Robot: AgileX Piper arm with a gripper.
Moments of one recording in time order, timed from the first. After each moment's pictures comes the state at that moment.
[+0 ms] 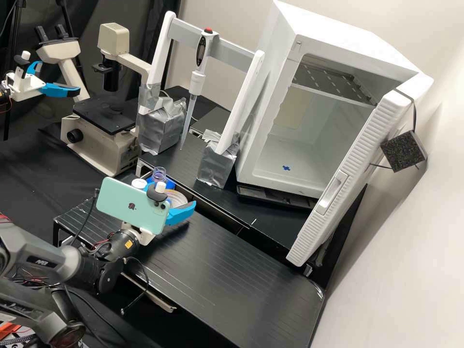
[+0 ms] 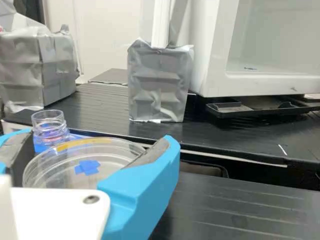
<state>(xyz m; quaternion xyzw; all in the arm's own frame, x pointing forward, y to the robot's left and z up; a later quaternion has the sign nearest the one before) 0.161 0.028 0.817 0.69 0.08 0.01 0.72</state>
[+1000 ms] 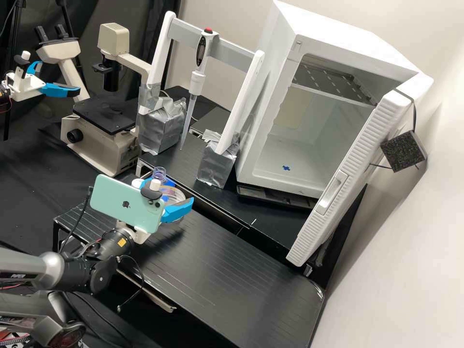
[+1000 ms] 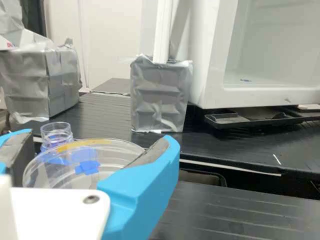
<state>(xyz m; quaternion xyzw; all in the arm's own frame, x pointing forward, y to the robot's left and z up) 0.145 0.038 0.823 0.69 0.08 0.01 0.72</state>
